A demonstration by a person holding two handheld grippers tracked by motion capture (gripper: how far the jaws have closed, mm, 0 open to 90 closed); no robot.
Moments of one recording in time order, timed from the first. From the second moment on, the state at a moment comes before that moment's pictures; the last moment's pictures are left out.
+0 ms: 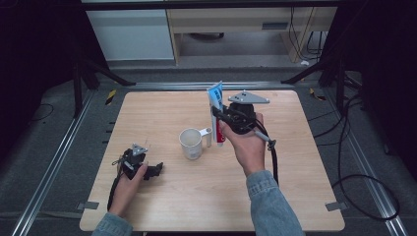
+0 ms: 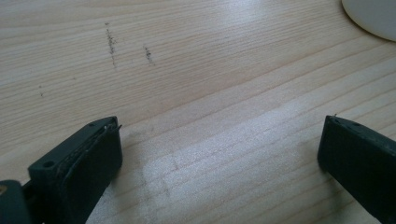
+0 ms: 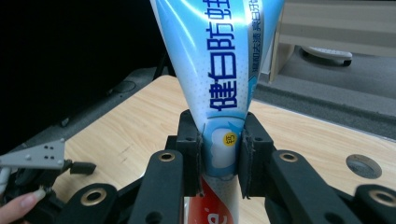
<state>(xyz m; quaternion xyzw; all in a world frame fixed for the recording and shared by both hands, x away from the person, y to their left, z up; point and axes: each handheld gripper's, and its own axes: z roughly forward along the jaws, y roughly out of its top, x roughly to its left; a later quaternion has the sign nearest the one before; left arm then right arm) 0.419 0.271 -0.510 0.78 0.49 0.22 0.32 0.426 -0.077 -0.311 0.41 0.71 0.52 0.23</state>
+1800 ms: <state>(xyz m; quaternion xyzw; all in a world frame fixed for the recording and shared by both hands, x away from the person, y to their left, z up) 0.420 0.271 -0.510 0.78 0.49 0.22 0.32 0.430 -0.005 -0.340 0.41 0.63 0.58 0.32</state>
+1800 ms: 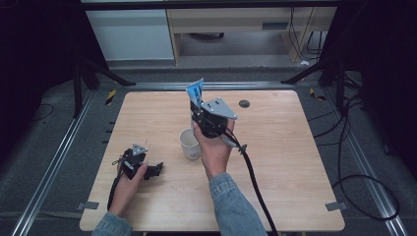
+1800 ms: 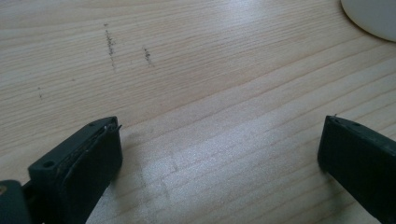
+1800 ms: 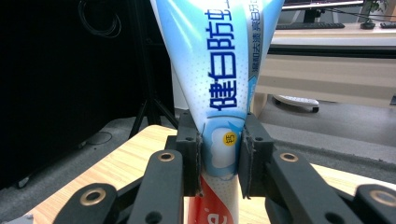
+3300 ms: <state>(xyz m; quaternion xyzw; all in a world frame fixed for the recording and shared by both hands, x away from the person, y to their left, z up) 0.420 0.271 -0.510 0.78 0.49 0.22 0.32 0.426 0.019 -0.391 0.40 0.63 0.57 0.34</state>
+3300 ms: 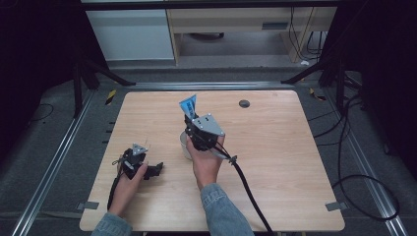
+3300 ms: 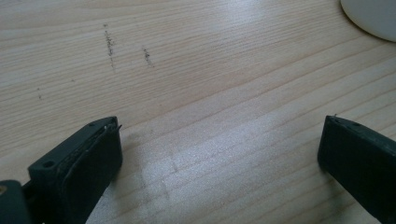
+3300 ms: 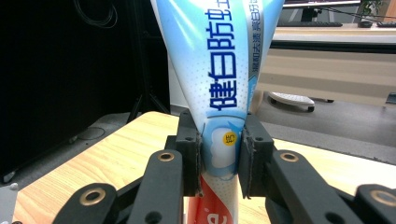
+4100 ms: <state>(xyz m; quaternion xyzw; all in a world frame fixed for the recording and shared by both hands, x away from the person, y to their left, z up) 0.420 0.271 -0.510 0.78 0.49 0.21 0.32 0.432 0.017 -0.416 0.43 0.63 0.56 0.33</state>
